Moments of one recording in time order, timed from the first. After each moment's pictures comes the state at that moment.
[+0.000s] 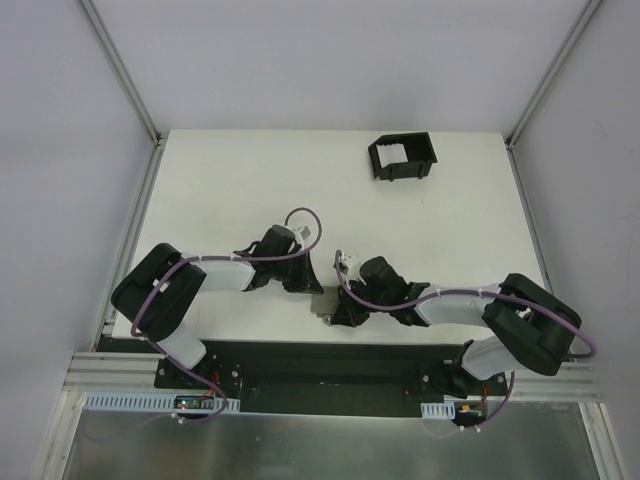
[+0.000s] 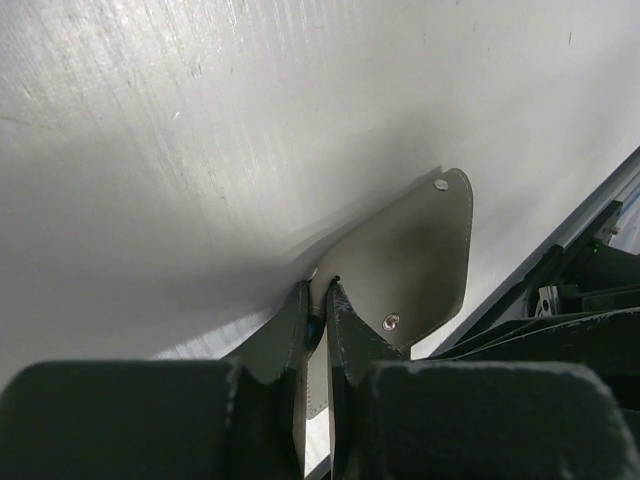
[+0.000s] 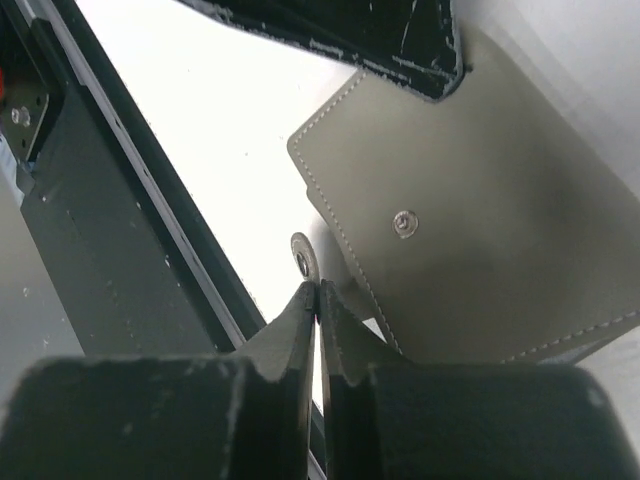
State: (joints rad) left arm -0.63 1.61 0.63 0.10 0.40 -0.73; right arm 0.93 1.45 0.49 0.24 -0.40 0.44
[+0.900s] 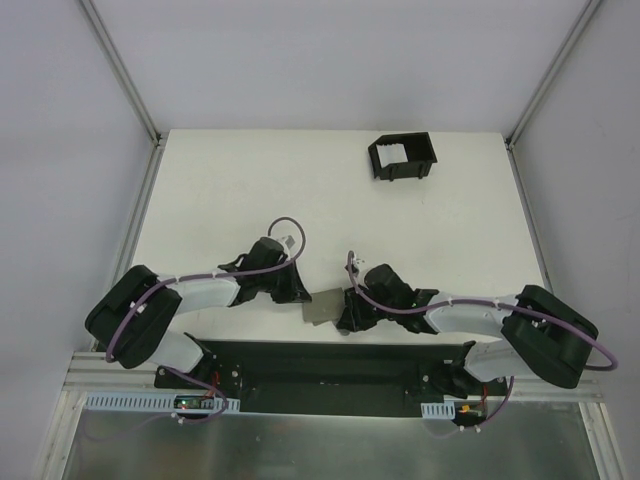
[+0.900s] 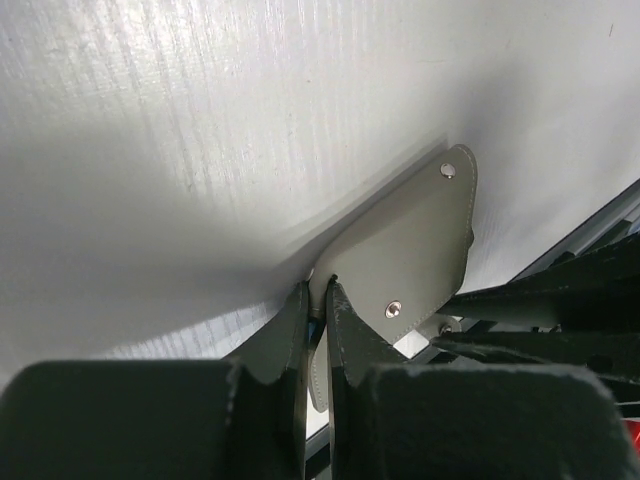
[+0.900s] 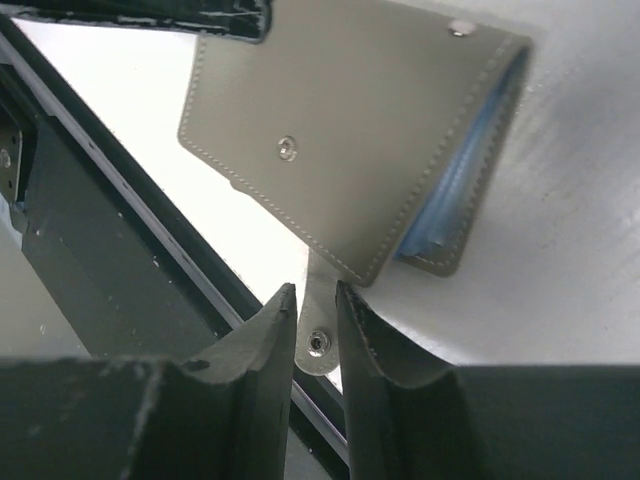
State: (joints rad) left arm -0.64 1.43 0.50 0.06 0.30 -0.81; right arm 0.96 1.35 0.41 0.15 -0.27 0.60
